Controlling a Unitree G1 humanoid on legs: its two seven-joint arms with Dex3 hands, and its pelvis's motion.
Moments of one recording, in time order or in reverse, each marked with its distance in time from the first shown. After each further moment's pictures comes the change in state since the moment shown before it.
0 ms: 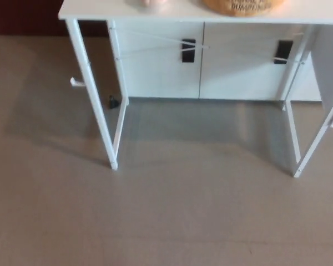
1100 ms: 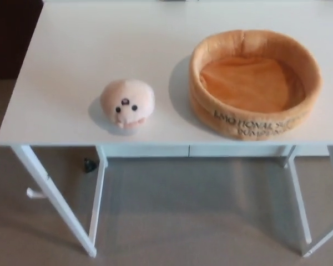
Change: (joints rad) left_arm 0.018 0.002 -0.014 -0.011 0.003 0.005 0.011; right_arm 0.000 0.004 0.023 0.015 -0.012 0.017 0.035
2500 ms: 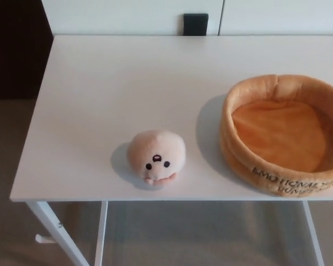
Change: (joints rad) left_arm 0.032 0.003 -0.007 -0.035 0.008 -0.055 0.060; right_arm -0.088 0.082 0.031 0.041 -0.043 0.059 -0.057
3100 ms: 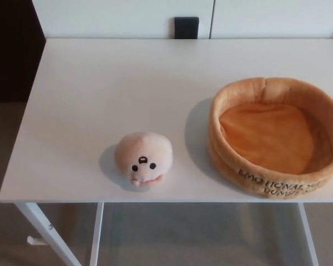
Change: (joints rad) left_arm 0.345 -0.016 0.001 -0.641 0.051 -0.199 0.083; right_arm 0.002 0.006 0.006 -0.002 -0.005 0.001 -0.001
